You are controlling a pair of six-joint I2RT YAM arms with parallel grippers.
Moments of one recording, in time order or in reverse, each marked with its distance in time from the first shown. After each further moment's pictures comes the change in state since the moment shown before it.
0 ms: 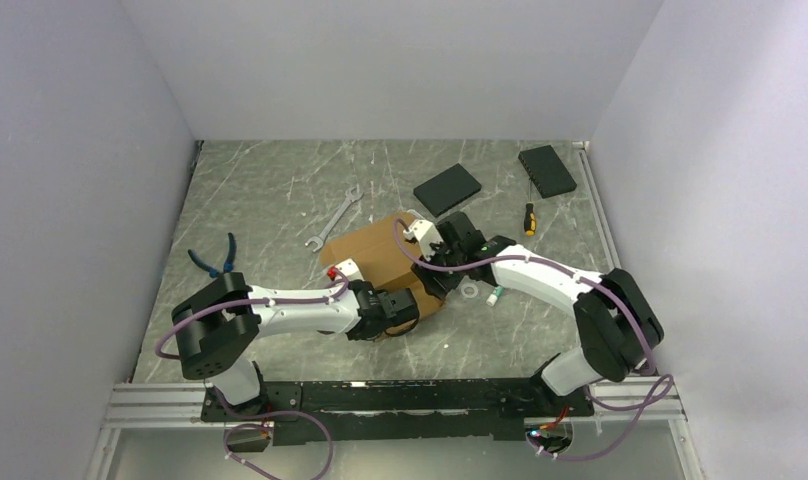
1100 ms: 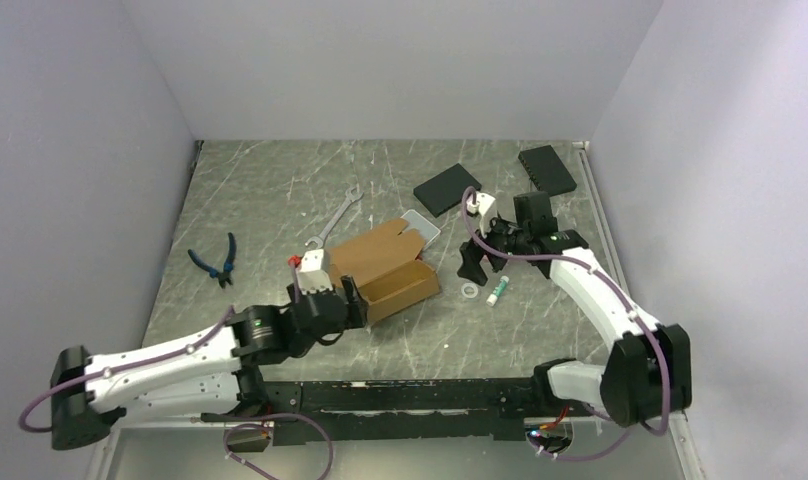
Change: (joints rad) left arm -0.003 -0.715 -0.301 0.250 -0.027 0.581; right arm -0.409 -0.298 -0.029 -0.128 -0.434 -0.239
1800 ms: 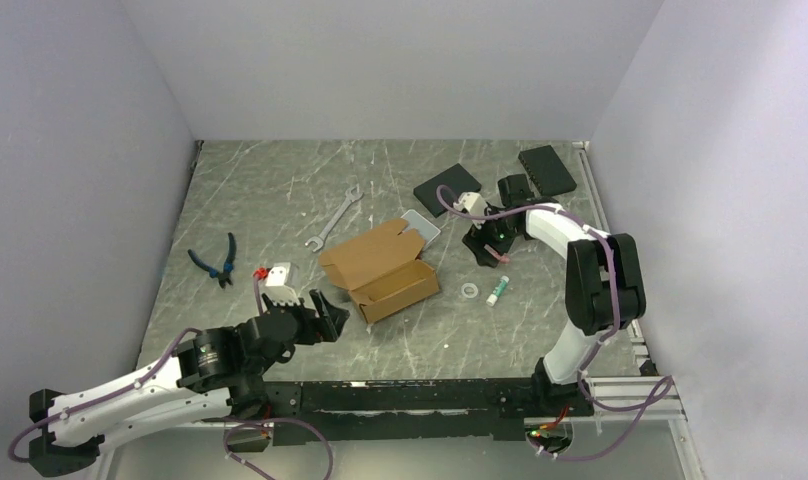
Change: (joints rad) left arm 0.000 -0.473 -0.164 -0.009 0.048 0.192; right arm -0.074 0.501 0.216 -0.066 0.272 -0.325
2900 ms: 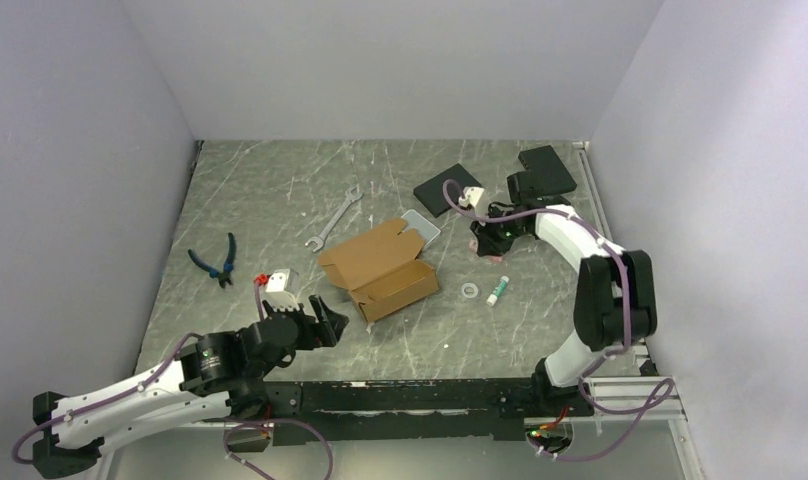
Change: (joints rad) left arm 0.000 -0.042 -0.068 -0.009 0.019 -0.049; right arm -0.022 -0.042 0.022 -0.059 -0.126 -0.040
